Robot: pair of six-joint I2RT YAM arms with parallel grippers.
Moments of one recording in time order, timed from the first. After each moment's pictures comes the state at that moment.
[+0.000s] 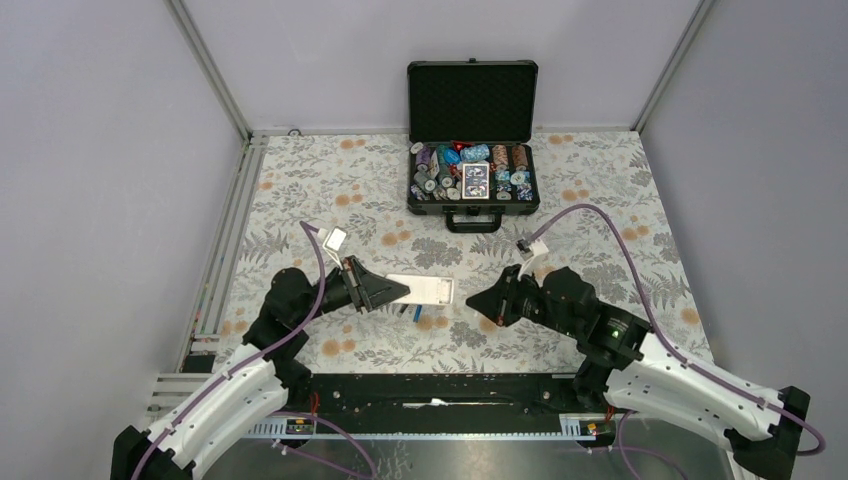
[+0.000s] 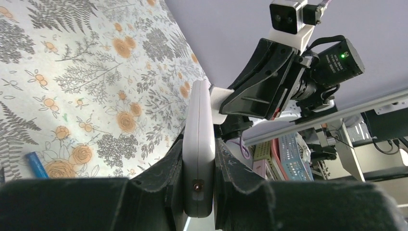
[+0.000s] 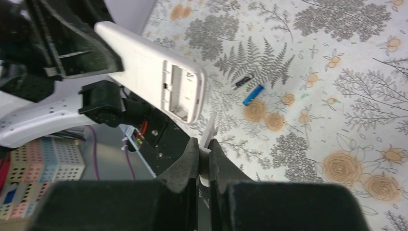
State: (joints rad) left arm -0.55 0.57 0.30 0.28 0.59 -1.00; right arm 0.97 0.63 0.57 -0.27 -0.01 0.73
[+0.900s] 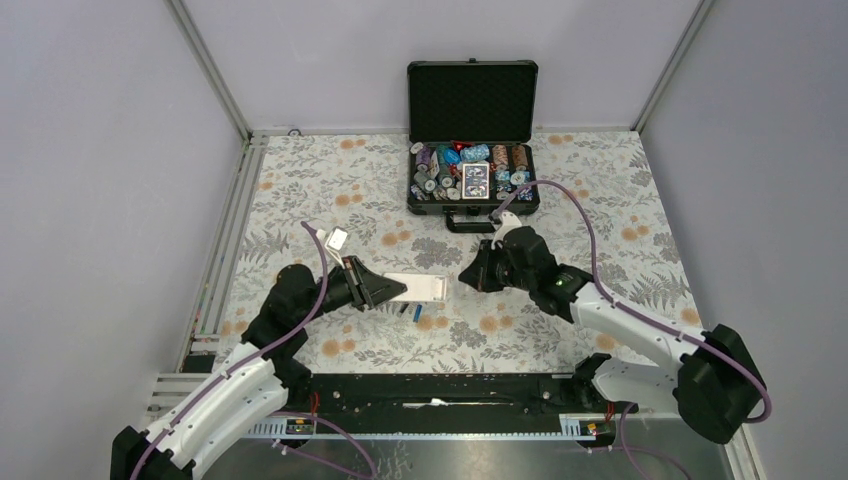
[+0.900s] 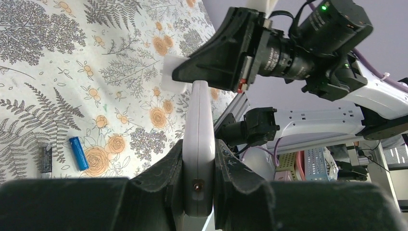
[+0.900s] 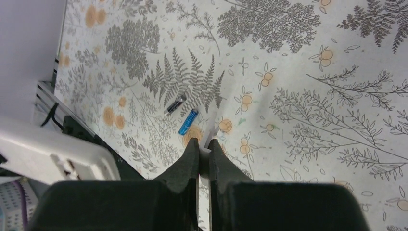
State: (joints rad) left arm -0.55 0.57 0.33 0.11 0.48 -0.91; right arm 0.74 1.12 0.65 -0.14 -0.12 0.62
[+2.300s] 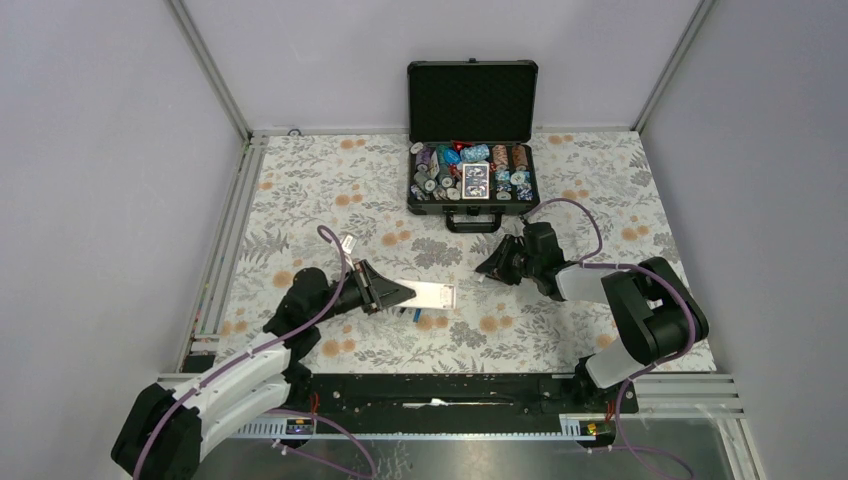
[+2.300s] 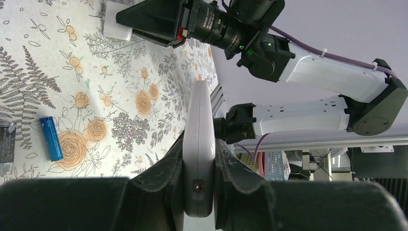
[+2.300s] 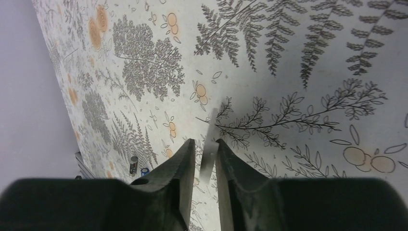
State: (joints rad) left arm -0.55 0.78 0.20 0.45 0.54 -1.14; right arm 0.38 1.56 0.51 0.32 -0.35 0.85
